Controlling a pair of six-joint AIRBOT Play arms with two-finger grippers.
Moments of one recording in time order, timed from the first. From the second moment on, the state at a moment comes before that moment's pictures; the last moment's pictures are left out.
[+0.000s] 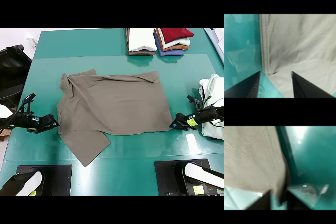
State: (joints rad) left arm 0.17 -0.90 0.62 1.15 -1.16 -1.51; right arm -0.44 -1.22 0.66 -1.10 1.30 1.23
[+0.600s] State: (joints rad) left arm 0.17 -0.90 0.48 1.10 -1.12 -1.47; right arm -0.30 -1.22 0.67 -1.09 1.27 1.21
